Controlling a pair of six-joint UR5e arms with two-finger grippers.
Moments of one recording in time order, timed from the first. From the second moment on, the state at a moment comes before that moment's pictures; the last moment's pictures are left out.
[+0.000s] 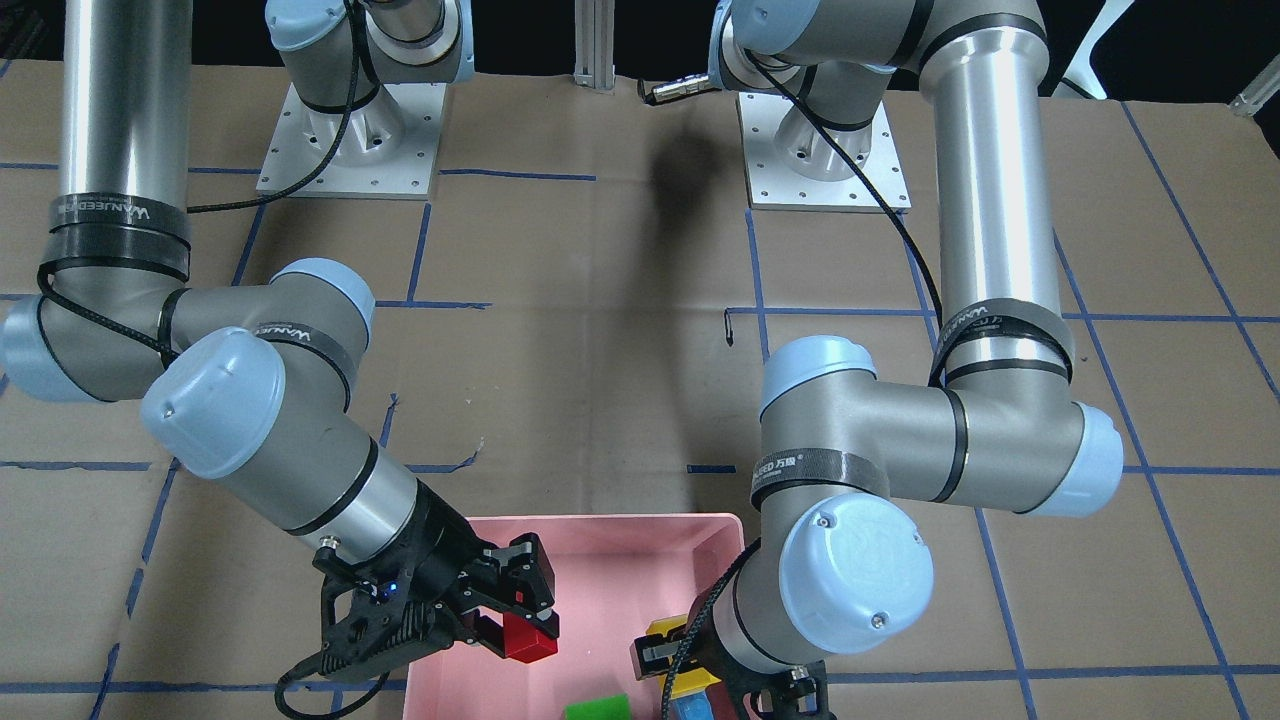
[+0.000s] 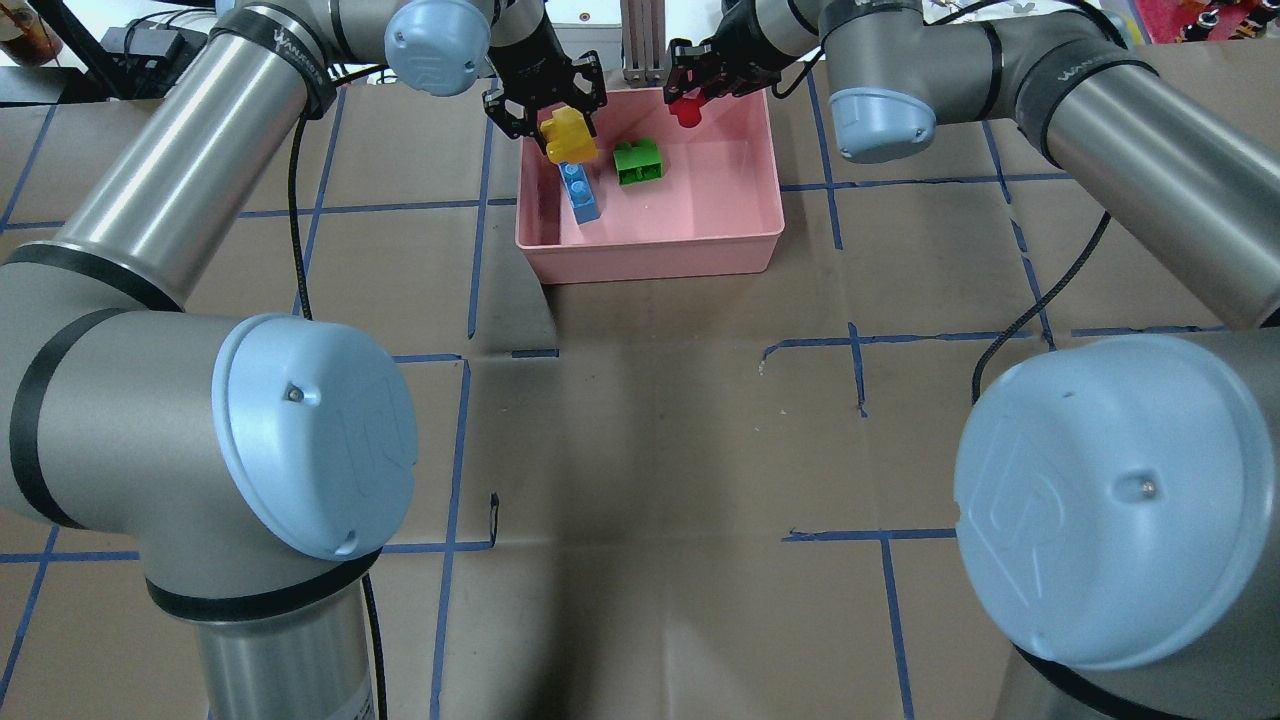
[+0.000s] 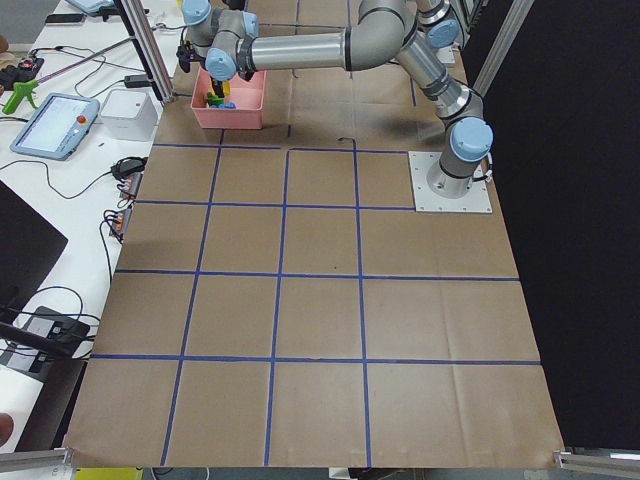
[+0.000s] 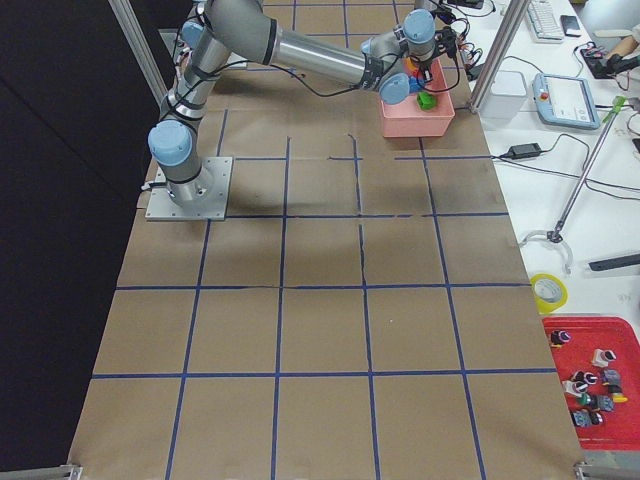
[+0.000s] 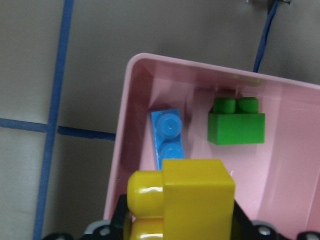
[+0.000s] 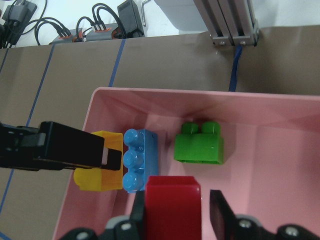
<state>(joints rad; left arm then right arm) -1.70 -2.39 -0.92 -1.35 1.39 -0.36 1.65 -0.96 1.32 -2.32 -1.04 0.03</state>
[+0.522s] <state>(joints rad) -1.66 -2.32 -0.93 -1.40 1.40 -0.32 1.60 -1.00 1.33 -2.10 -1.01 -0.01</state>
